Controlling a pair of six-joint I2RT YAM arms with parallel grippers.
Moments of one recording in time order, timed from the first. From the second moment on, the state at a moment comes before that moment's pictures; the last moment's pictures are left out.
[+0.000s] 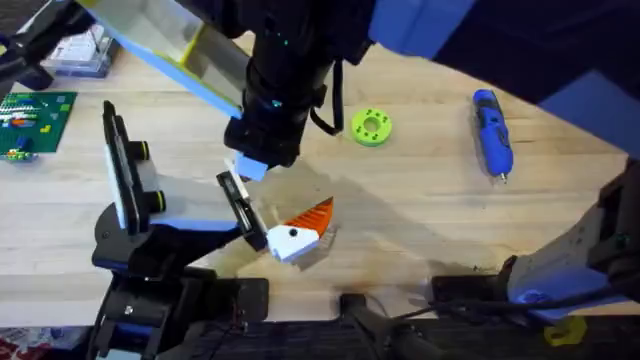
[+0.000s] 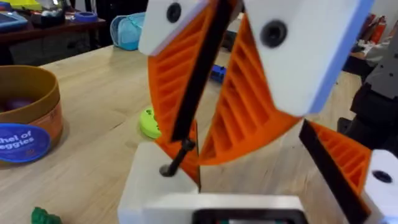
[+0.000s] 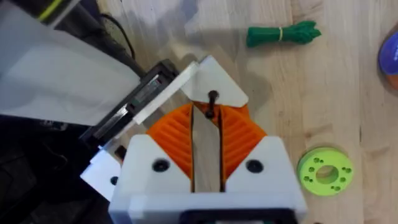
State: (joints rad) left arm -0.14 0.00 0.01 -0.07 0.92 -0.08; right arm 1.02 1.88 1.99 -1.34 -0.17 -0.26
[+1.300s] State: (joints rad) left arm -0.14 0.00 0.01 -0.07 0.92 -0.08; right arm 1.02 1.88 1.99 -1.32 -0.17 -0.26
